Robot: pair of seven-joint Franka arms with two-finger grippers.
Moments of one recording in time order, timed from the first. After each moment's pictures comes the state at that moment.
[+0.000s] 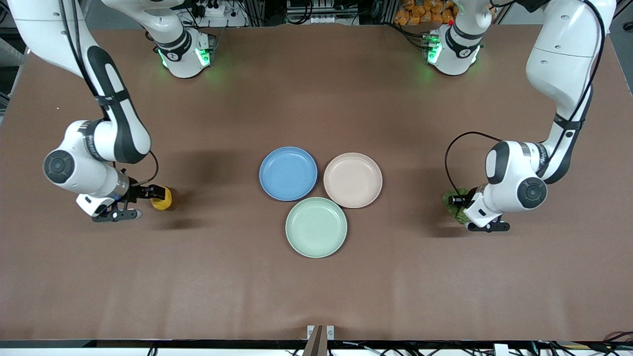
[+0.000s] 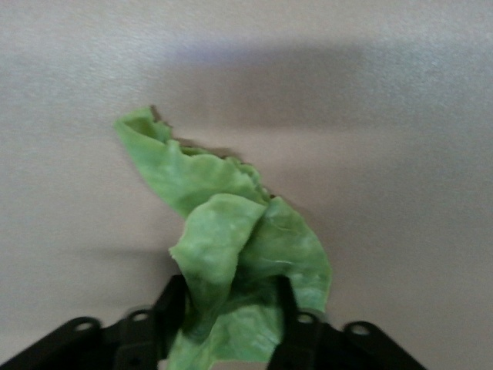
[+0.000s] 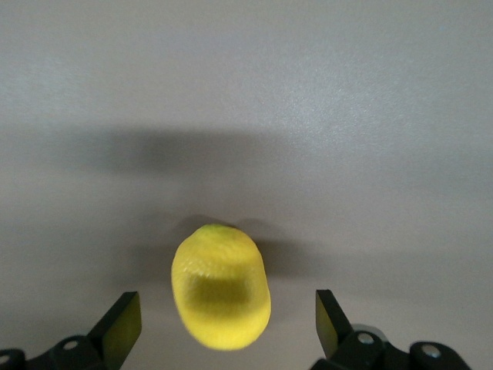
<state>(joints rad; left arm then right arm) 0.03 0.61 -0.13 -1.85 0.03 2.28 -0.10 0.06 0.42 -0.10 -2.03 0.07 2.40 -0.17</state>
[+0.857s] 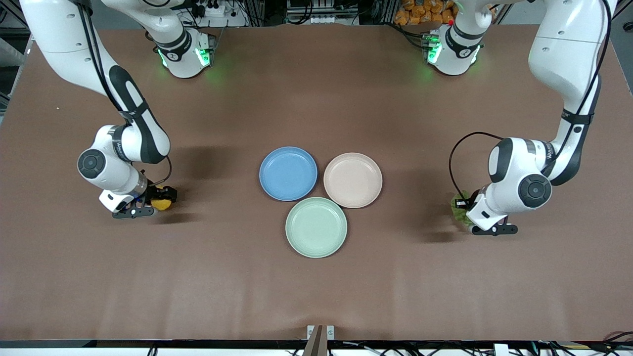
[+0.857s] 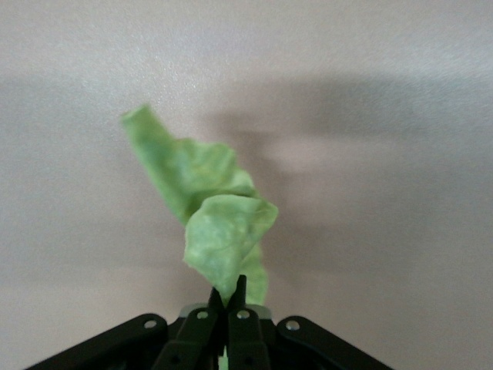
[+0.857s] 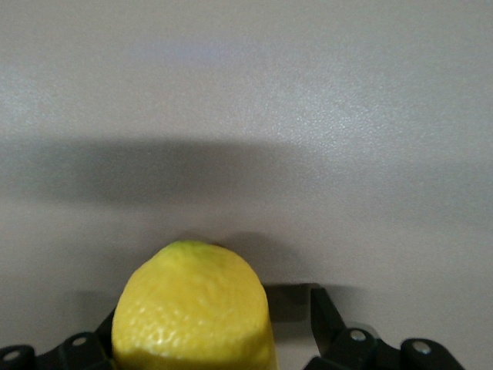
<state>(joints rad) 0.01 0.56 -0.14 -1.79 0.10 2.19 -0.21 0.07 0.51 -0.09 -2.12 0.07 2.62 -0.17</state>
